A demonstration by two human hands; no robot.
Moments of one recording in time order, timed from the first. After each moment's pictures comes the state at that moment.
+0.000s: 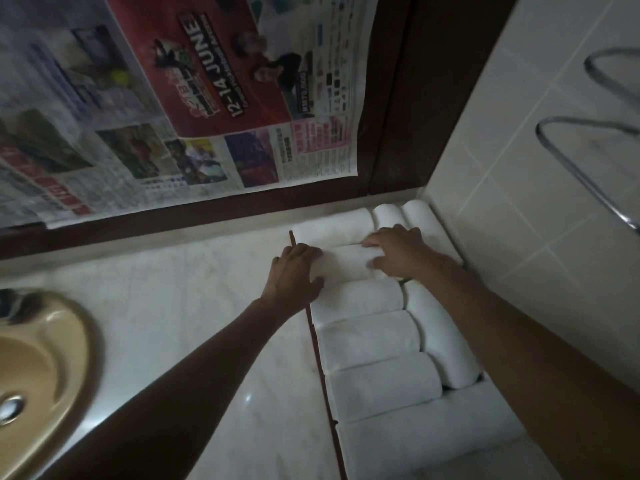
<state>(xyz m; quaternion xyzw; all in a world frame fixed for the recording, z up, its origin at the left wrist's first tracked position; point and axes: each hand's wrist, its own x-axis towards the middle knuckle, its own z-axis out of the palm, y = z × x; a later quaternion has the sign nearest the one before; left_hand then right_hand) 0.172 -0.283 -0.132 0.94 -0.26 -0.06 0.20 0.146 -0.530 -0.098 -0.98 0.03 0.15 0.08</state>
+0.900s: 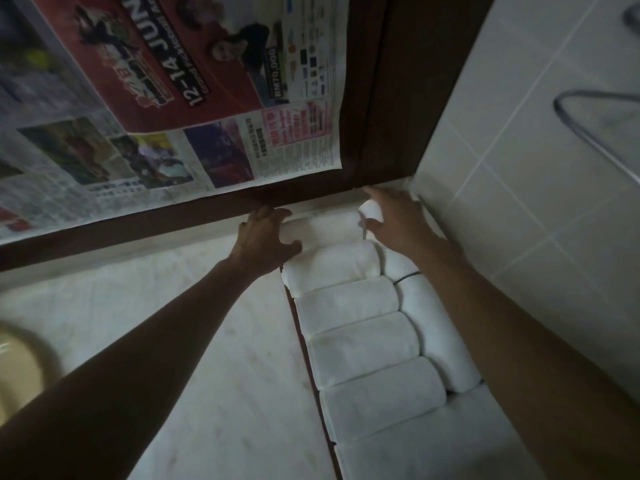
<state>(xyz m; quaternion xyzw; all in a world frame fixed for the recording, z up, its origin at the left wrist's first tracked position) 0.261 -0.286 -0.126 0.95 -0.25 -0.07 0.19 0.179 -0.550 -0.105 -0.98 0.12 0.00 0.16</state>
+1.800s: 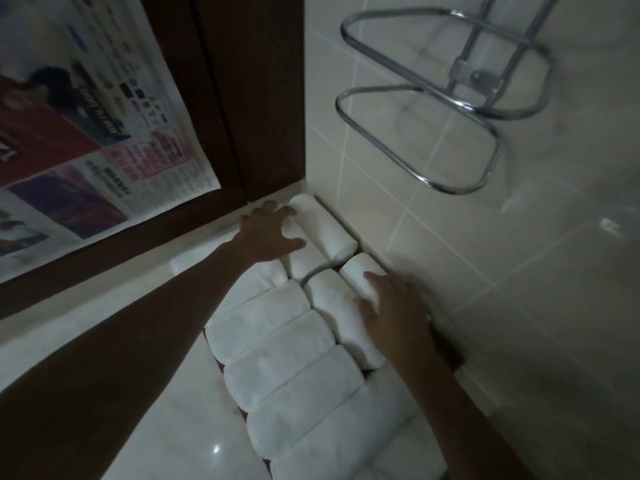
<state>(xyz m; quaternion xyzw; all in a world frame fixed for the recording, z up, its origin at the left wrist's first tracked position) 0.233 -0.464 -0.107 0.90 -0.41 -0.14 0.09 -0.046 -0.552 -0.137 -0.93 0.33 -0.11 0.15</state>
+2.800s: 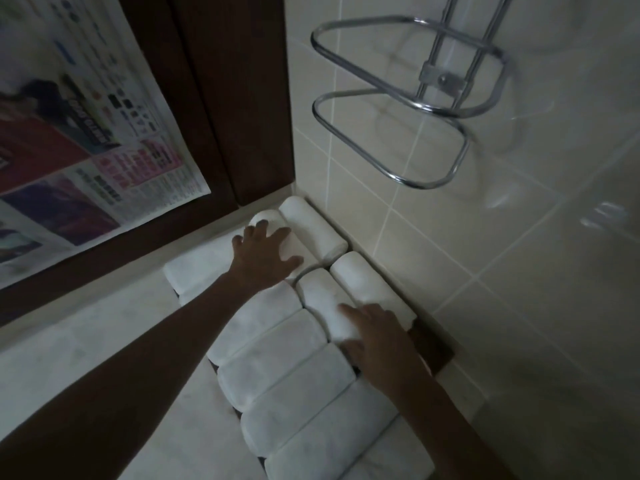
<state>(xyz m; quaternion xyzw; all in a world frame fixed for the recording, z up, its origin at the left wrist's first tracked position) 0.197 -0.452 -0.133 0.91 -0.41 -0.07 0.05 -0.086 -0.523 -0.136 -0.95 0.24 -0.06 0.21</state>
